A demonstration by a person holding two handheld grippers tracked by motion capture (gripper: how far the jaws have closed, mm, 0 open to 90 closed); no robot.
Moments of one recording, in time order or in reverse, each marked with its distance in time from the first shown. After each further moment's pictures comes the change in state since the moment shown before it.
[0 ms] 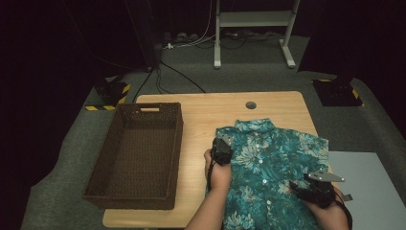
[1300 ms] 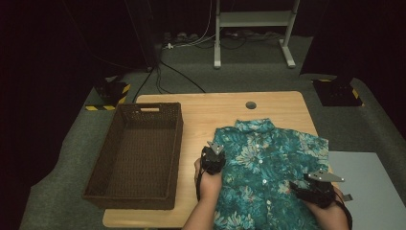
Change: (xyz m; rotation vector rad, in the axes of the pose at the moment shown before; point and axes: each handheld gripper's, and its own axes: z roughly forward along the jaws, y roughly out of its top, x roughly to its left) left arm 0.022 -0.032 -0.025 0.028 -0.043 -0.035; right arm 0.000 0.000 0.000 -0.002 -0.001 -0.005
